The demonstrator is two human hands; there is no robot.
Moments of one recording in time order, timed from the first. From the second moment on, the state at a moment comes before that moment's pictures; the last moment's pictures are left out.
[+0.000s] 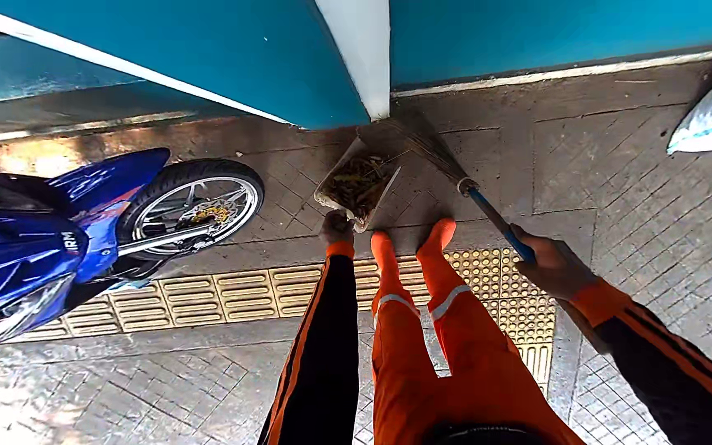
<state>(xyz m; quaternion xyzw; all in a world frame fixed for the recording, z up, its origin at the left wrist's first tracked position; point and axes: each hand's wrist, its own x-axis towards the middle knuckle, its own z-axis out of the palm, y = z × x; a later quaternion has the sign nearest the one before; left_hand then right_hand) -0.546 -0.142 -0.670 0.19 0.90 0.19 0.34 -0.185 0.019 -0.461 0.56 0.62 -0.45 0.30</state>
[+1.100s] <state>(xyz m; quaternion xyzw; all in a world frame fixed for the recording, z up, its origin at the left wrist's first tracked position) -0.610 -0.248 -0.648 0.17 0.89 0.20 0.36 -0.268 -0.069 -0.407 0.49 0.65 -0.40 0.42</state>
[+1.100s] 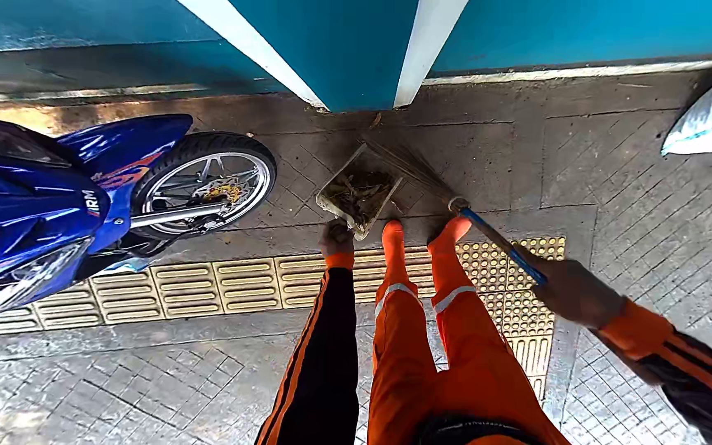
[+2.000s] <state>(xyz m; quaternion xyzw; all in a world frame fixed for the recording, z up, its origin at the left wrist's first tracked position) -0.653 -0.310 -0.662 0.10 0.91 0.22 0.35 -0.321 -0.082 -0.408 0.44 0.67 -0.38 0.46</state>
